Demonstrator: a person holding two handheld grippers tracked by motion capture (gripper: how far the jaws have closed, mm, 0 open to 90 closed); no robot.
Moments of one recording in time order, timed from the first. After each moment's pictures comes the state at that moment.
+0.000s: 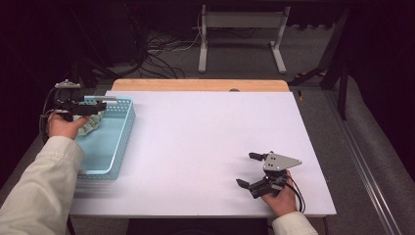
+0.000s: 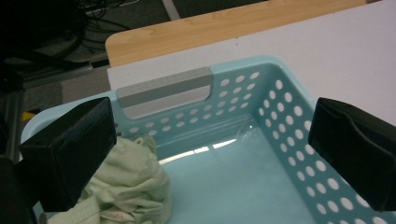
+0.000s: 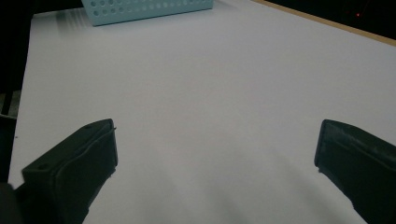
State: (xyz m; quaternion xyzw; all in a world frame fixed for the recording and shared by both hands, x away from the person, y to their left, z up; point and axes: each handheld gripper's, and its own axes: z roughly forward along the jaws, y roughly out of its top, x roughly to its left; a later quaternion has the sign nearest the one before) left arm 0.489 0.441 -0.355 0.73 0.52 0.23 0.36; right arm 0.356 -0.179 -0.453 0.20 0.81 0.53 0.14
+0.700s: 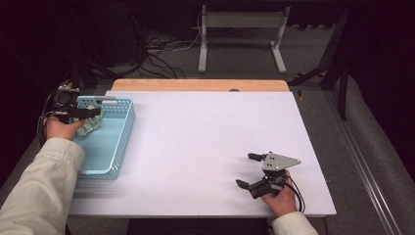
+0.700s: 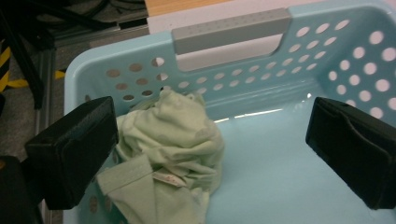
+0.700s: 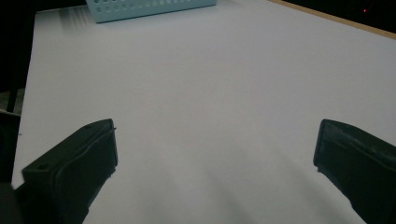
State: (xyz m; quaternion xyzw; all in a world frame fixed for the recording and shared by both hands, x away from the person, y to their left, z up) left arm 0.499 0.462 -0.377 0.73 0.57 0.23 0.29; right arm 0.356 -0.178 -0.454 0.19 0.81 0.53 0.13
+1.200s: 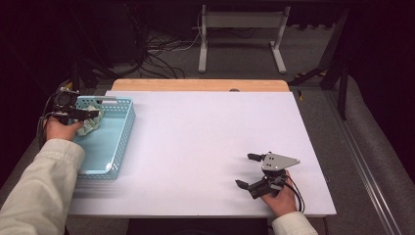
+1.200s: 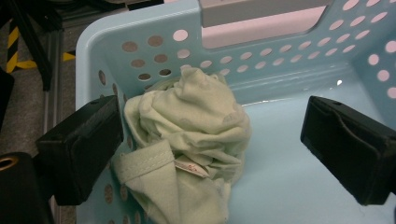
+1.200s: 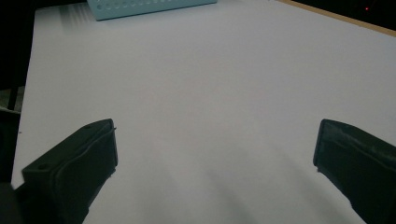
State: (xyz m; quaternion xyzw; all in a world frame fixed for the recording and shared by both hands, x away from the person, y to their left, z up) left arm 0.505 0.469 -0.389 0.73 0.59 0.22 0.26; right arm 0.357 -0.177 -0.454 0.19 0.82 0.53 0.13
